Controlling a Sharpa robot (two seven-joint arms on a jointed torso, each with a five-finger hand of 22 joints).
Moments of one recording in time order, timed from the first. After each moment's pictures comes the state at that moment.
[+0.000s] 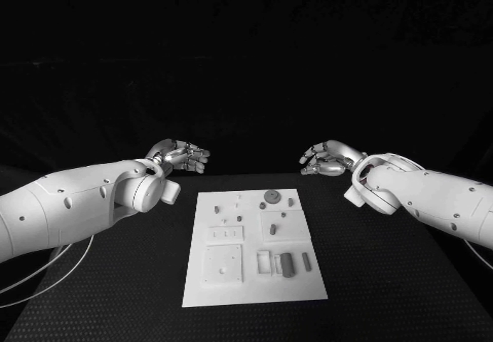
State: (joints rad) left arm 1.34 -0.76 -0.20 1.23 -0.18 -0.33 0.18; left_hand 1.09 -0.03 0.49 -0.29 0.05 0.80 0.17 0.51 0.39 1.09 0.11 0.31 0.16 1.05 0.07 0.44 0.68 0.09 1.00 0.02 0.22 0.95; right arm 1.27 -0.70 -0.12 1.13 -0.96 -0.26 0.17; right_hand 1.03 -0.05 0.56 -0.29 0.30 0.68 0.19 0.45 0.44 1.11 0.13 0.23 0.19 0.88 0.14 0.52 0.50 0.27 0.69 0.23 0.38 1.21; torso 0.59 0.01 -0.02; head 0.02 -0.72
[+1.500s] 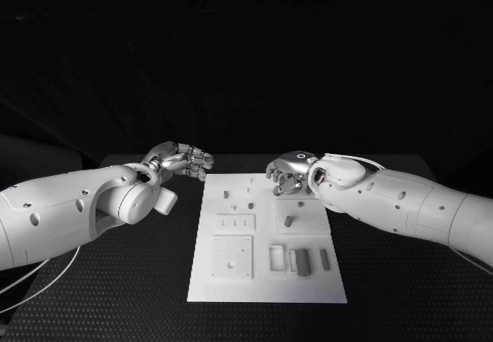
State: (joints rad) left arm 1.39 -0.82 -0.19 1.41 -0.23 -0.31 0.16; left_hand 1.11 -0.06 0.49 -0.28 0.05 0.83 0.17 0.46 0.39 1.13 0.10 0.29 0.21 1.12 0.03 0.48 0.78 0.08 1.08 -0.04 0.23 0.99; right arm 1.28 -0.52 -0.11 1.06 -1.66 -0.22 0.06; right_hand 1.13 -0.10 0.54 -0.29 0.30 0.77 0.16 0.33 0.46 1.02 0.10 0.11 0.26 1.16 0.02 0.96 0.87 0.22 1.04 0.05 0.75 1.31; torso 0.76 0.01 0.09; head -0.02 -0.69
